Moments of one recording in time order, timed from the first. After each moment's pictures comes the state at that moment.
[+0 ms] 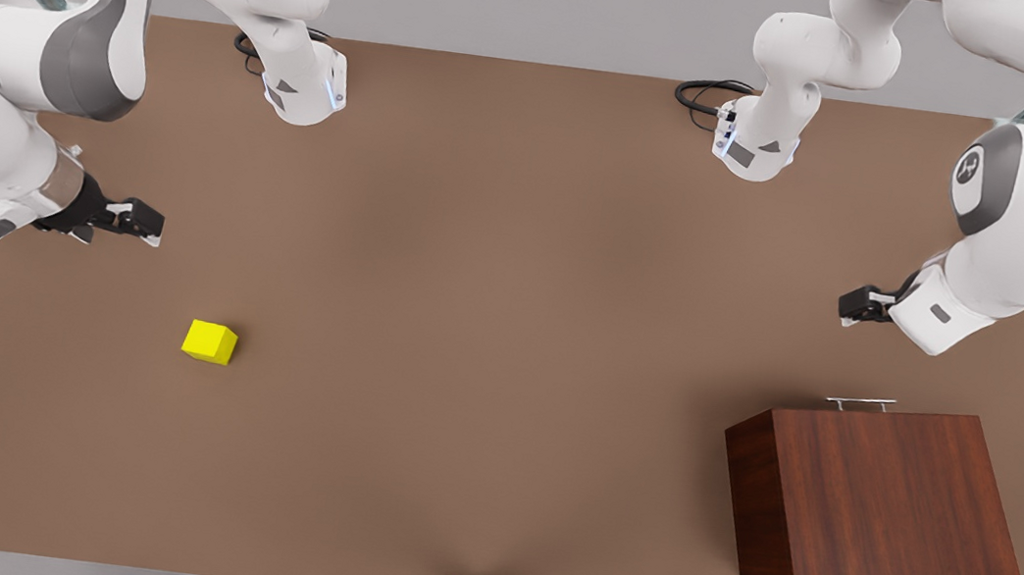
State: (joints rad) left arm -0.11 0.14 0.05 -1.49 0.03 1.52 -0.05; right arm -0.08 0.13 0.09 -1.52 0.00 1.57 -0.06
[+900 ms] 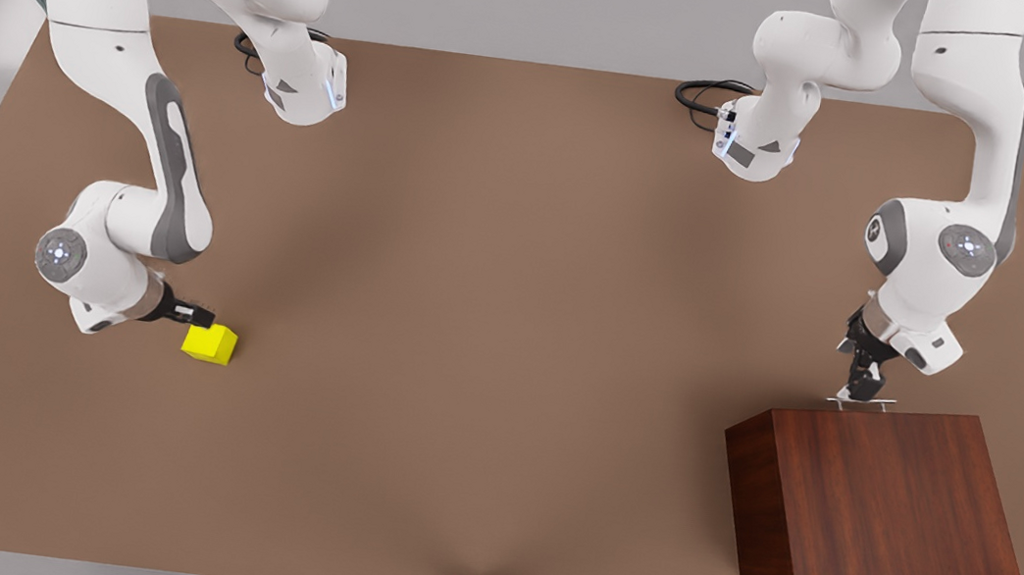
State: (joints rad) left arm -0.15 0.04 0.23 -2.27 0.03 2.55 -1.34; right arm -0.18 0.43 0.09 -1.94 -0.01 2.28 0.06
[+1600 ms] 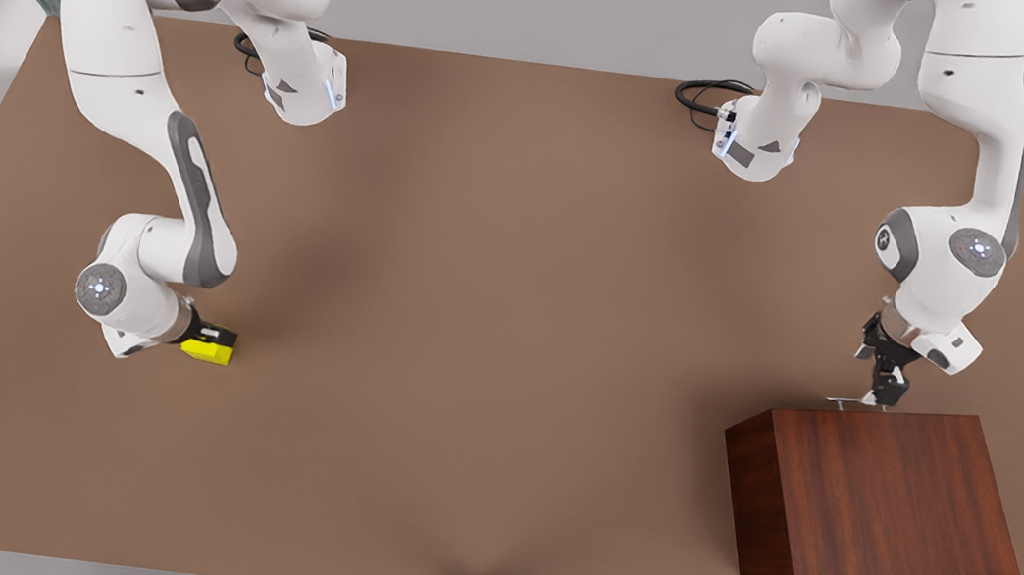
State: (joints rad) left arm -0.12 0.08 0.28 -2.33 0.03 2.70 -1.34; right arm -0.14 0.54 0.10 -1.90 -0.06 2.33 0.13
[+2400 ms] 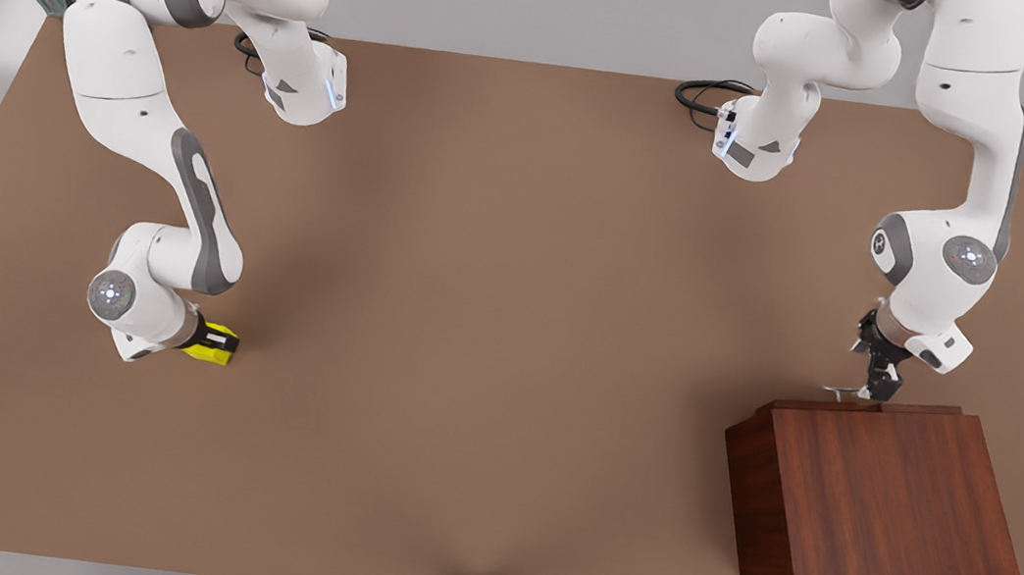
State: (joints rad) left arm -0.11 0.11 0.30 -2.37 0.03 2.72 -1.33; right arm -0.14 0.61 0.09 -1.91 -0.06 2.41 0.13
